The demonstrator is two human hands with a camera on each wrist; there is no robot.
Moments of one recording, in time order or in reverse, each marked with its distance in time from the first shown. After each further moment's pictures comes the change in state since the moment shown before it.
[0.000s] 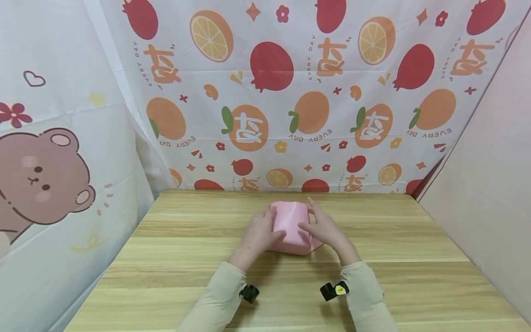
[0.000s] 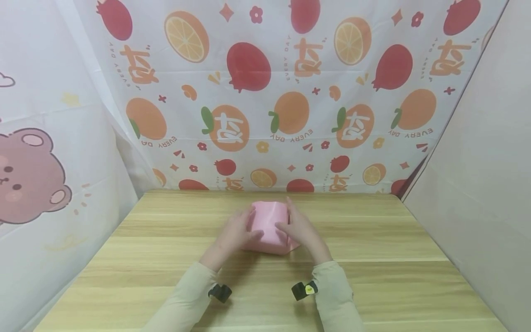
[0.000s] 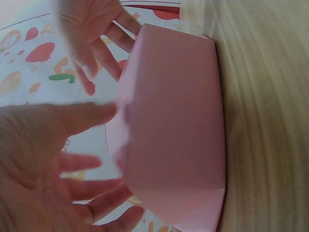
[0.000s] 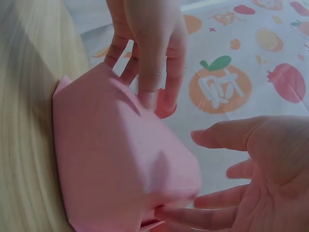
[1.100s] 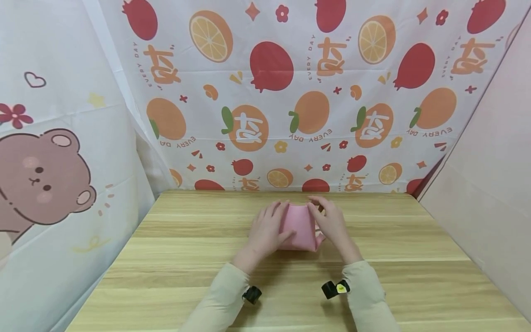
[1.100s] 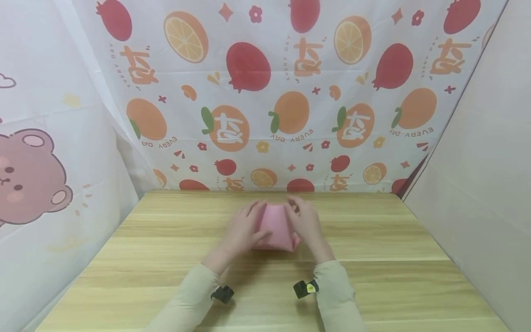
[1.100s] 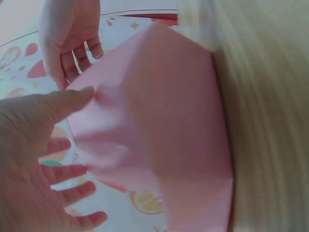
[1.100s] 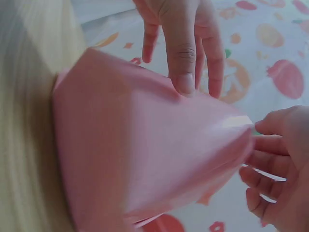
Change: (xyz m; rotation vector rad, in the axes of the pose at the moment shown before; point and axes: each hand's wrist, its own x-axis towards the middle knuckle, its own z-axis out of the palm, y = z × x) left_hand -0.002 0.010 0.005 0.103 0.132 0.207; right_hand 0.003 -0.002 -0.005 -0.064 0.416 -0.271
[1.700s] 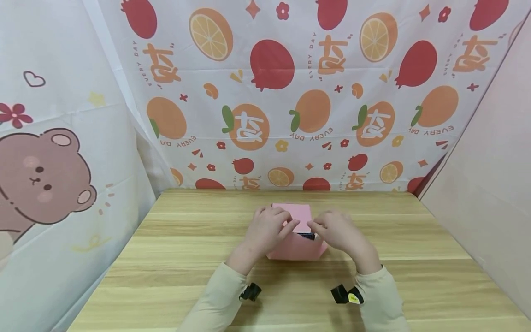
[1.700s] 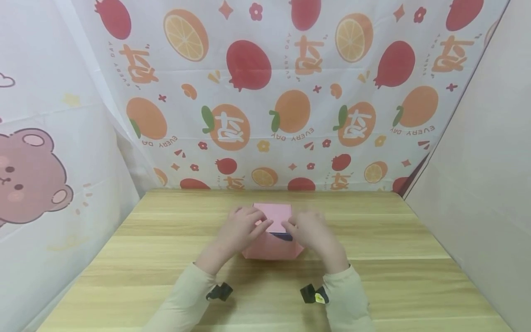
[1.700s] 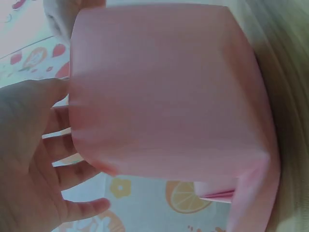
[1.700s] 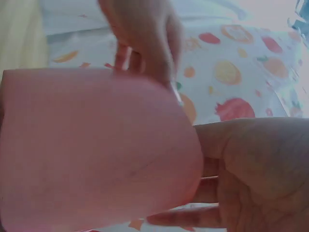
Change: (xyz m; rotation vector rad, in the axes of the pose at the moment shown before) left_hand -0.005 0.013 -0.029 0.097 0.064 0.200; right_hand -0.021 -0.040 -0.039 -0.401 -0.481 -0.035
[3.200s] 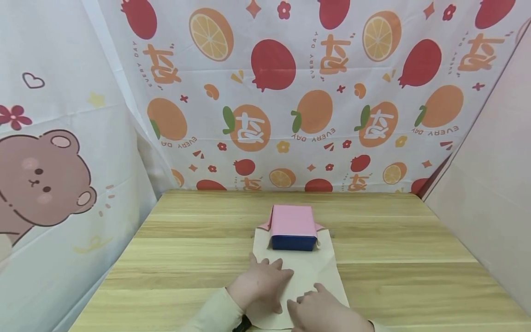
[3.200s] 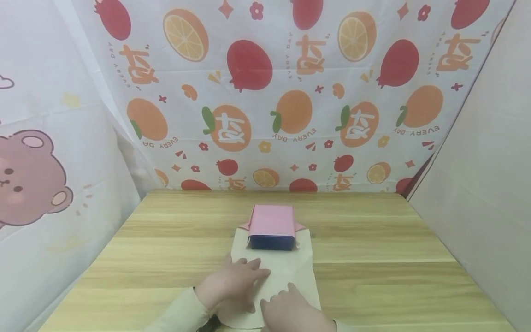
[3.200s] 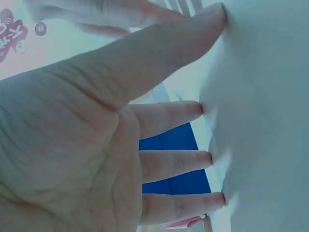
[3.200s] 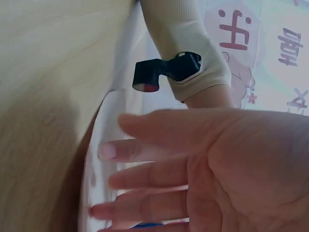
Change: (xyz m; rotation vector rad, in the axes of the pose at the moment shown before) left_hand -0.061 0.024 0.016 0.209 -0.785 -0.086; right_hand -0.080 -0.049 0.085 -0.463 -0.275 -0.394
